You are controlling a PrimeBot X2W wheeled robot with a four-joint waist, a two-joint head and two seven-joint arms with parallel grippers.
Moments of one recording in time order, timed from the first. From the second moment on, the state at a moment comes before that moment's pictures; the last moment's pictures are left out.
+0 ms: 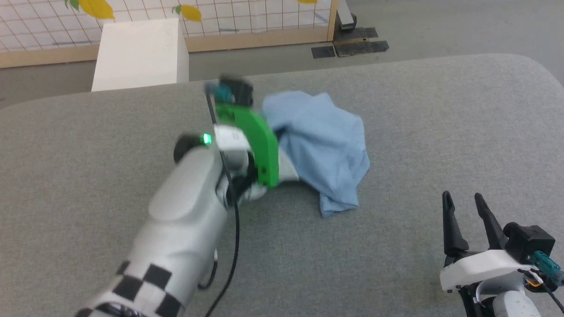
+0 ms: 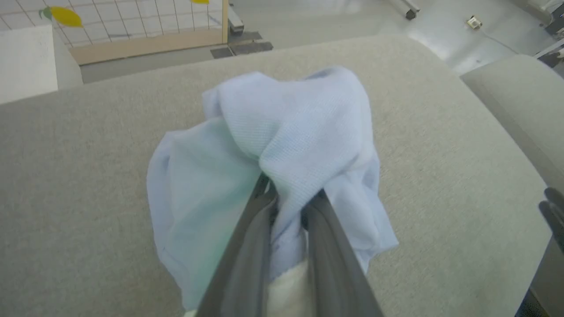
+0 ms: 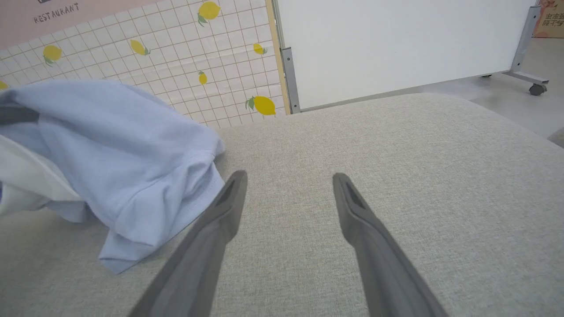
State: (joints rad) left arm -0.83 0.06 -0.51 0.74 -0.66 -0.12 0.34; right arm -0.09 -0.05 -0.09 0.30 0.20 0.12 -0.26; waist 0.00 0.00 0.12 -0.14
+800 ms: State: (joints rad) left arm -0.78 0.05 -0.58 0.71 -0.93 -0.10 0.44; right arm -0.08 -0.05 -0.09 0.31 0.22 0.12 -0.26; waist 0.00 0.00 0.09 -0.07
